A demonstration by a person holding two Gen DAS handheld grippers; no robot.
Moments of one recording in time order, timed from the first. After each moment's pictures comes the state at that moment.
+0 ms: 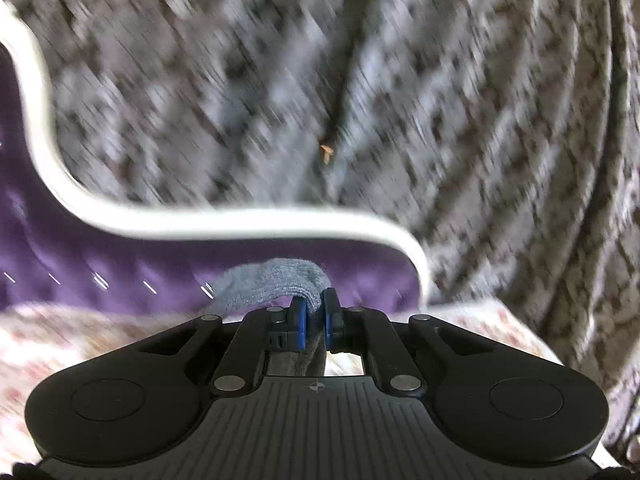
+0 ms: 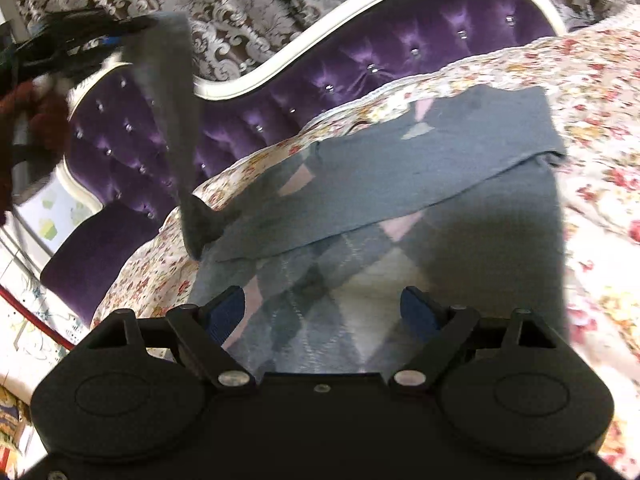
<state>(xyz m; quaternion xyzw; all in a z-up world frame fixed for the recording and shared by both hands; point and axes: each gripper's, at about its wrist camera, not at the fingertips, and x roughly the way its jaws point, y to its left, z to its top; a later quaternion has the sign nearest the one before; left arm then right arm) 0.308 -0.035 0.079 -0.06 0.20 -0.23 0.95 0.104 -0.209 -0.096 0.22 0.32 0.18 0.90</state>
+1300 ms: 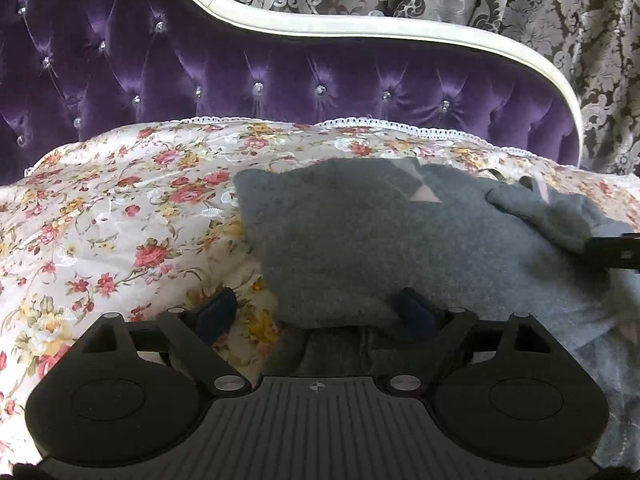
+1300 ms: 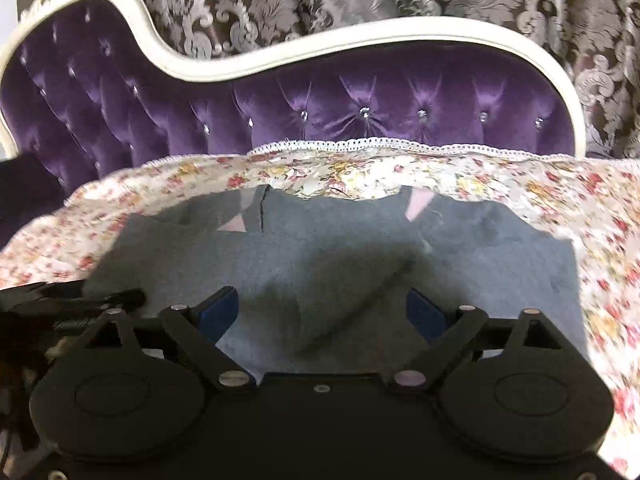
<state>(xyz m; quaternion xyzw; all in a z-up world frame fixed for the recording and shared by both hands) 0.283 0.090 -0.103 -0.01 0.32 -0.05 0.94 0.229 -0.151 -0.078 0.02 0.30 0.11 0.95</state>
